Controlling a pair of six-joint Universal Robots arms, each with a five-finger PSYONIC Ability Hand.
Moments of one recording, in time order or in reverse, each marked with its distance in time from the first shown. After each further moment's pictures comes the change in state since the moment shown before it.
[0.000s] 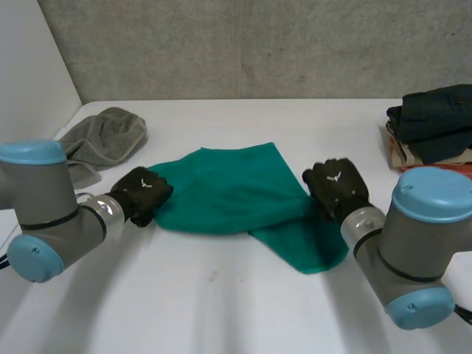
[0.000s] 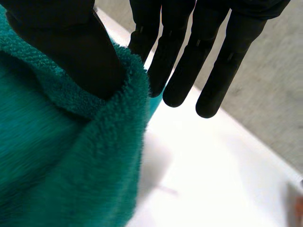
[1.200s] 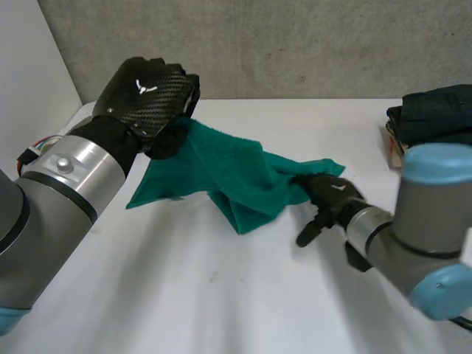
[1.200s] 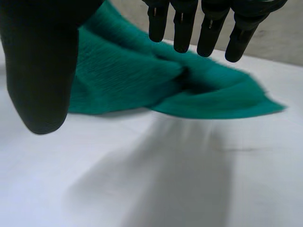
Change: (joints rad) left arm -0.298 0.567 -0.081 0.070 -0.219 -0.407; right arm -0.050 -0.006 -0.100 0.331 -0.110 0.427; left_hand 0.000 0.001 0.000 0.001 0.000; right_hand -0.834 -0.898 -0.905 -0.915 -0.878
